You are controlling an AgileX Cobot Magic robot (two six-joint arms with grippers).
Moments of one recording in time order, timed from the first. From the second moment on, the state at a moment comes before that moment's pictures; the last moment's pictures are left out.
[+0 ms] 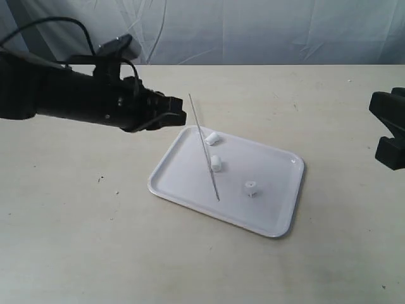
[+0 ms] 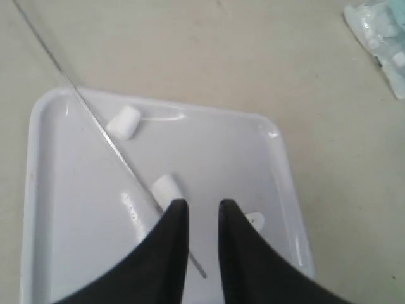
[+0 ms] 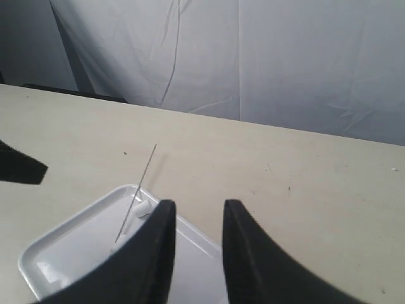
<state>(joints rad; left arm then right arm) -0.40 1.67 -0.93 -1.45 0.52 1.13 0.30 0.66 -0.39 0.85 0.13 -0.78</state>
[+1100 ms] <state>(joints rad) -0.32 0.69 -0.67 -0.28 0.17 0.43 0.30 0.66 -0.39 0.85 0.13 -0.78</state>
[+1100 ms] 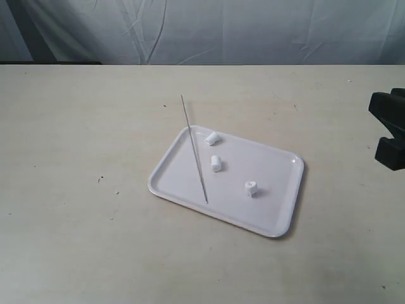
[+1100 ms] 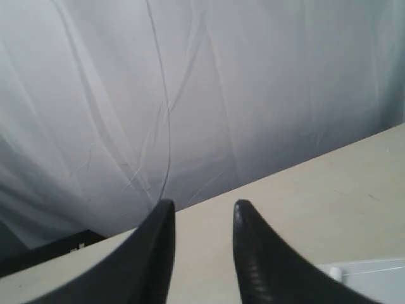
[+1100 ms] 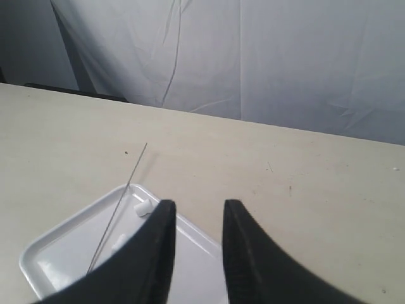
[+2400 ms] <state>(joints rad) 0.01 0.07 -0.08 0.00 0.38 0.12 0.00 0.01 0.00 0.75 0.27 -0.79</state>
